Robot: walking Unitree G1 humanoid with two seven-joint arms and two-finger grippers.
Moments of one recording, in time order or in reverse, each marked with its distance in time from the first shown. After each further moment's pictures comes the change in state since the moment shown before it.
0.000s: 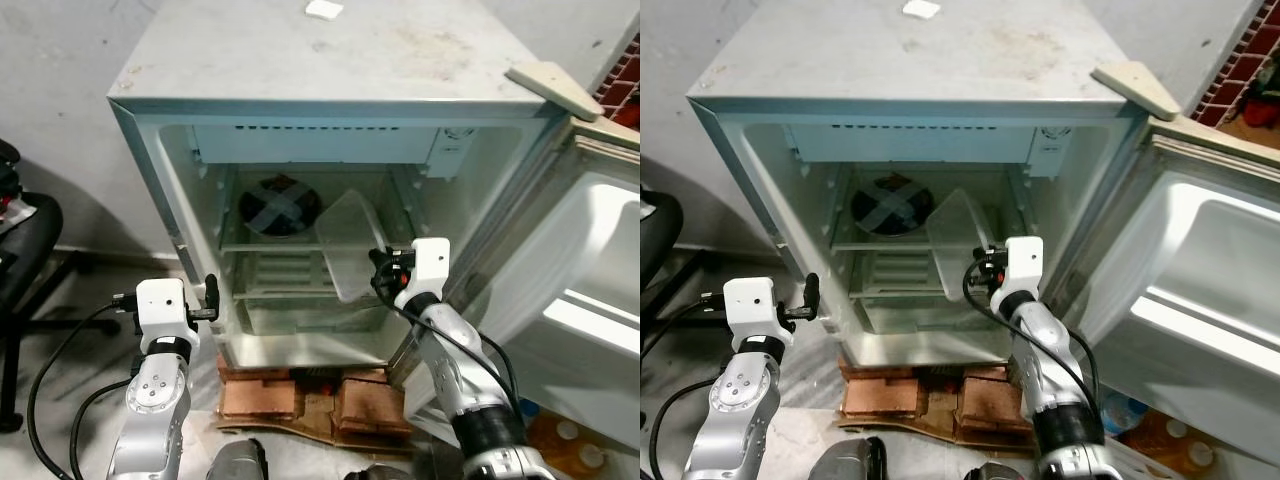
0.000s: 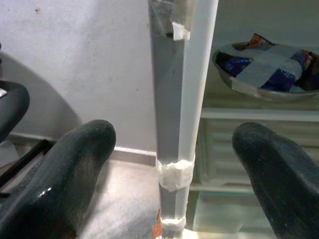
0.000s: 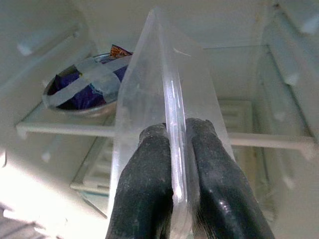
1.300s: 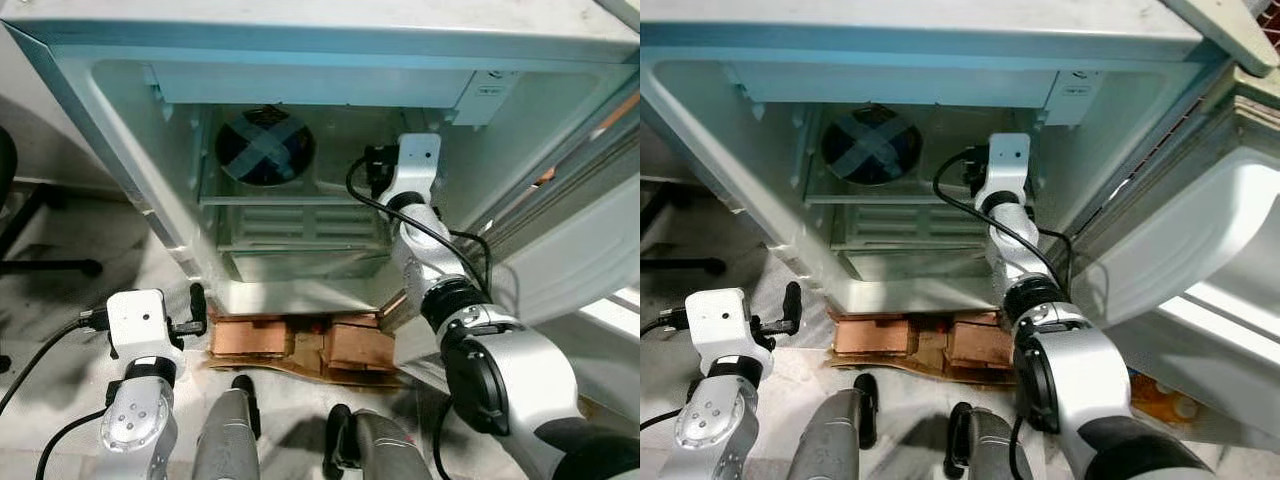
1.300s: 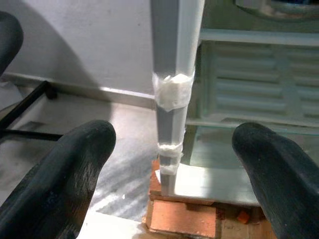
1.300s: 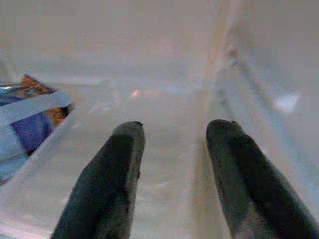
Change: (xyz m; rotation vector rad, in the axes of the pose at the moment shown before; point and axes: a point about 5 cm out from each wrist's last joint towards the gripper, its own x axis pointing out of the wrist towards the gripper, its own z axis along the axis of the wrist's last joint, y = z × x) left arm -0.043 0.003 0.030 -0.026 0.022 0.052; right arm 0.072 0.016 0.097 -0.217 -0.274 -0.167
